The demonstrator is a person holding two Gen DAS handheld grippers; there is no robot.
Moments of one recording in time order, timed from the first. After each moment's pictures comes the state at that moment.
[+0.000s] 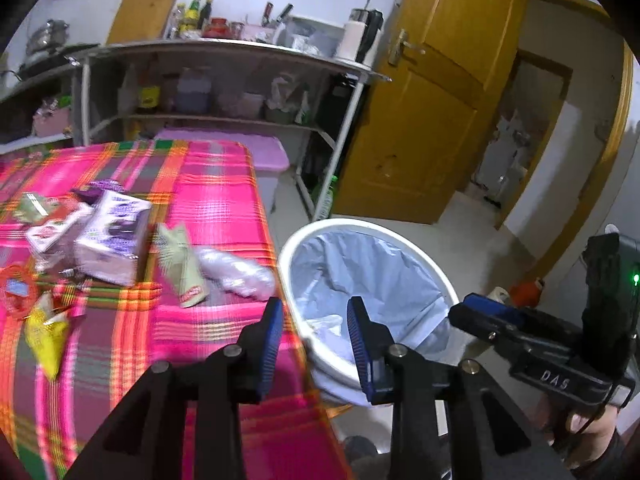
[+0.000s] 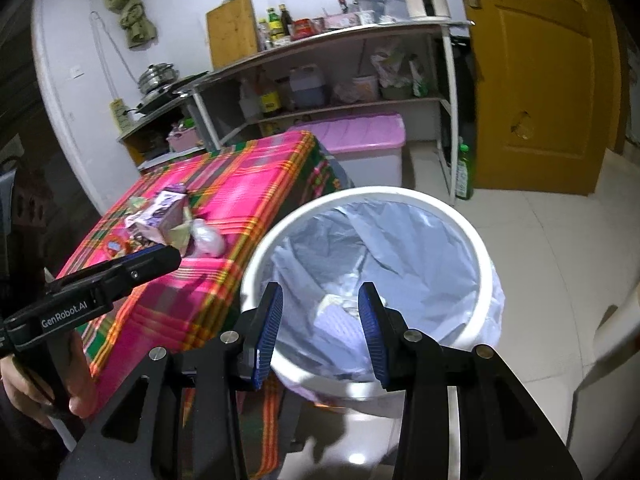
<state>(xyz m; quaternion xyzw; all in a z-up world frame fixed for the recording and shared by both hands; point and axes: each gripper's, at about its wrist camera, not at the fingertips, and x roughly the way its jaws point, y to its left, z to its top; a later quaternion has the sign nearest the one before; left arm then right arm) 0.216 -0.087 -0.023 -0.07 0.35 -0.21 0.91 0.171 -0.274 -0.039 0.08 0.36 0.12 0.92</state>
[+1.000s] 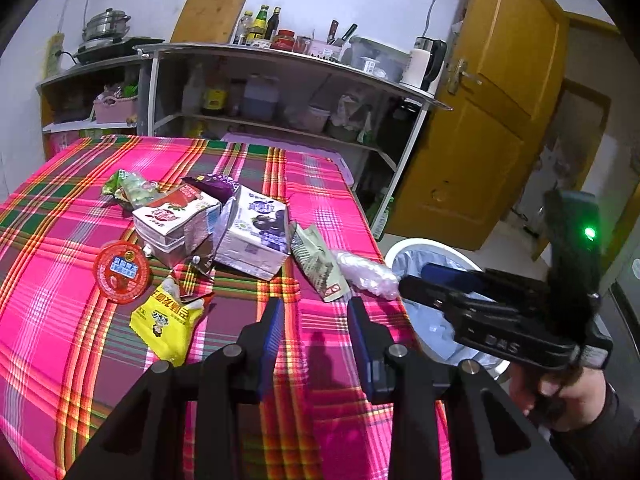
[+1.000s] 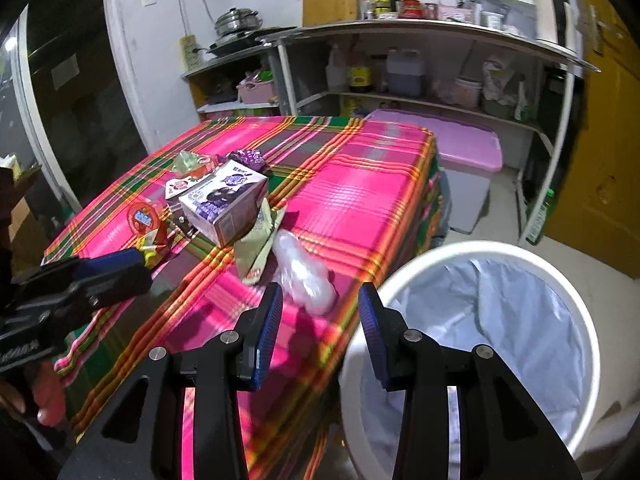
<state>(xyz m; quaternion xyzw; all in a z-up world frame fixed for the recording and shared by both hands) 0.213 0.003 -0.027 -0.10 0.34 -0.13 0.92 0.256 -0.157 -0.052 -0.03 0.38 0.24 0.89</state>
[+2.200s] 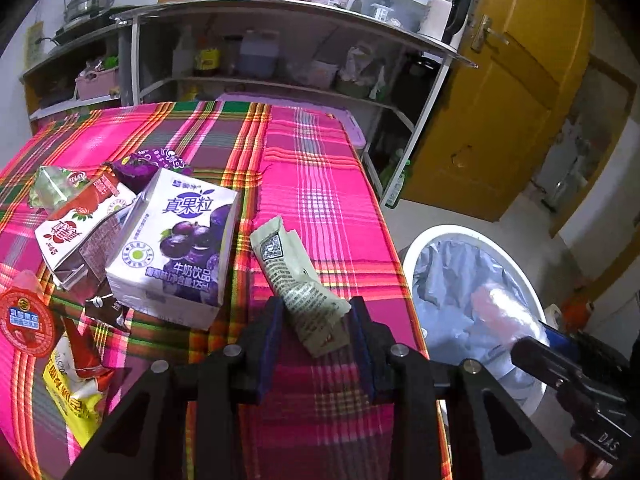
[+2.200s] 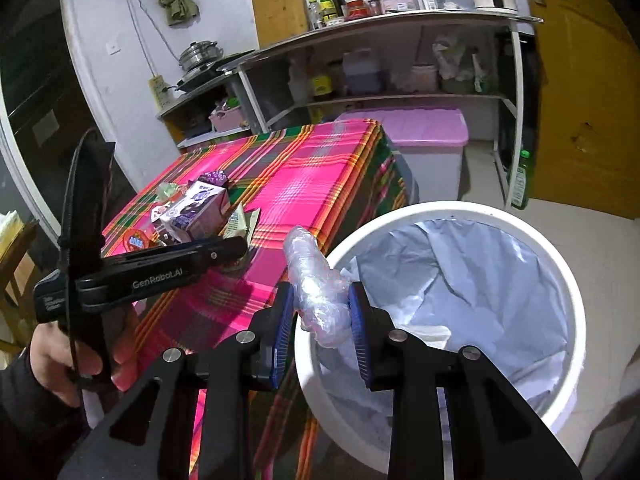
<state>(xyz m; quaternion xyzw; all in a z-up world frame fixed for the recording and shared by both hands) 0.306 -0.049 -0.064 -0.08 0.42 -0.11 0.90 0.227 -0.223 -0.053 0.07 0.37 0.20 0.90</state>
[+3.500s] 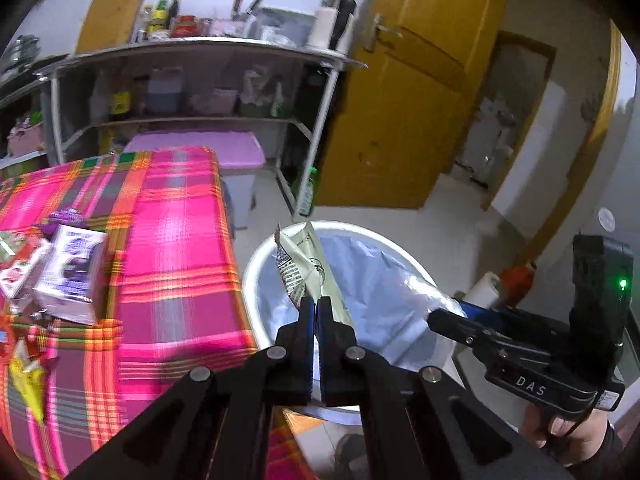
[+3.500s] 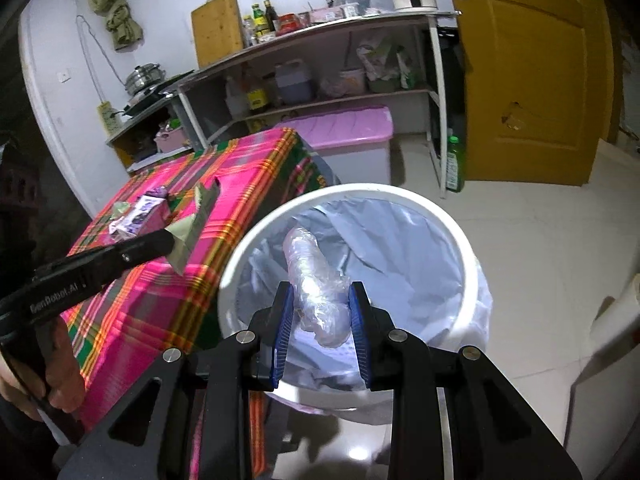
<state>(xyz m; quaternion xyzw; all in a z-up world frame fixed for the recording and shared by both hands) 0.246 -0.127 -0.021 -0.04 0.38 -0.26 0.89 0.186 -0.292 -0.048 0.09 0.38 0.09 0.92</state>
